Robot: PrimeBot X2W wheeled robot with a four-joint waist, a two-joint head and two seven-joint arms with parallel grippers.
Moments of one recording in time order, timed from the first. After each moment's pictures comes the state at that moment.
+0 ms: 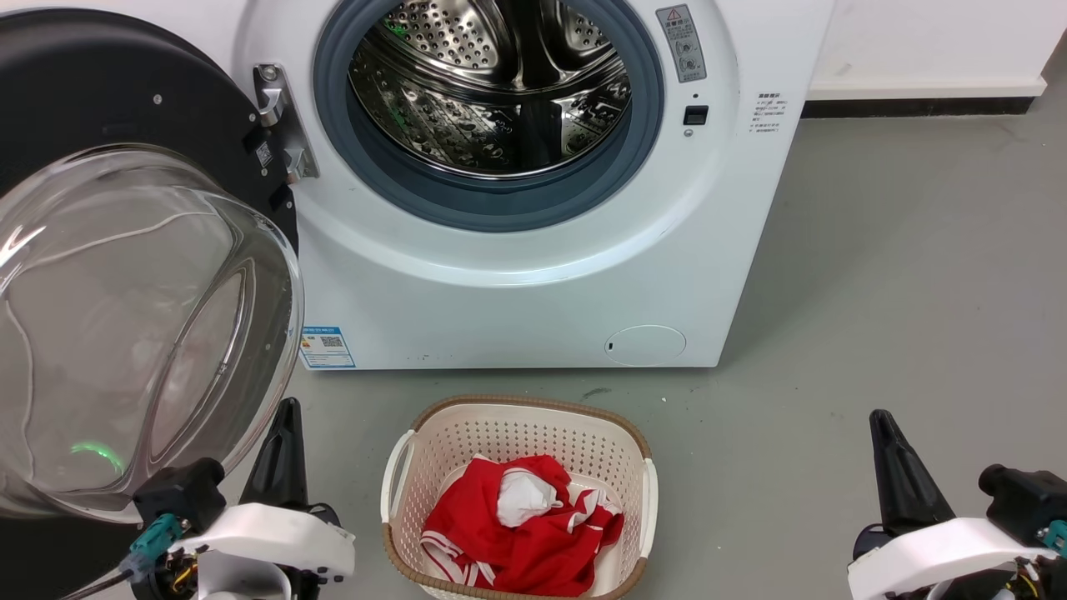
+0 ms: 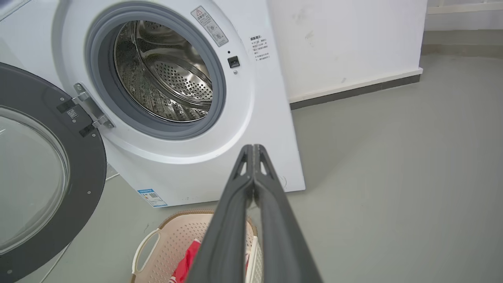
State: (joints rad) left arm -0.06 0.14 -0.05 0.19 -0.43 -0.01 -0.19; right arm 0.04 -0.05 -0.06 0.09 0.29 0.13 -0.10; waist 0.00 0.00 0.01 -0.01
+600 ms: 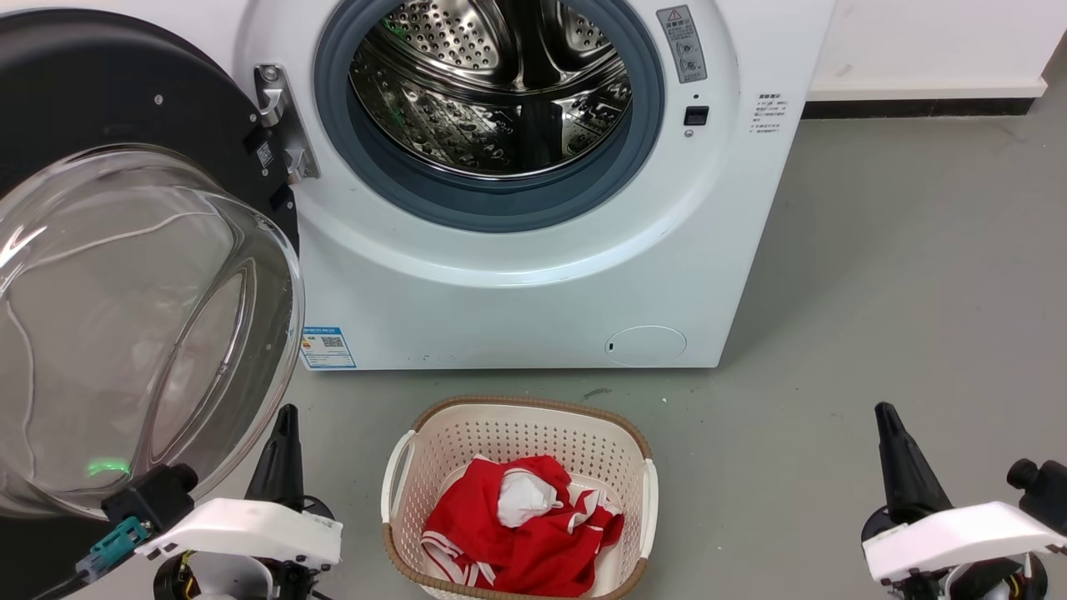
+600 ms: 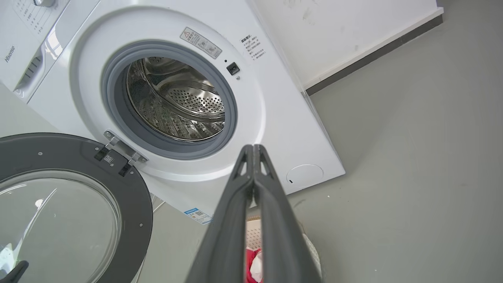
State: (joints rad) left arm -0.06 0.12 -0.01 0.20 -0.71 -0.04 -0.12; right arm 0.01 -0.05 -0.07 0.13 0.61 0.13 -0.05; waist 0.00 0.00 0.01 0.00
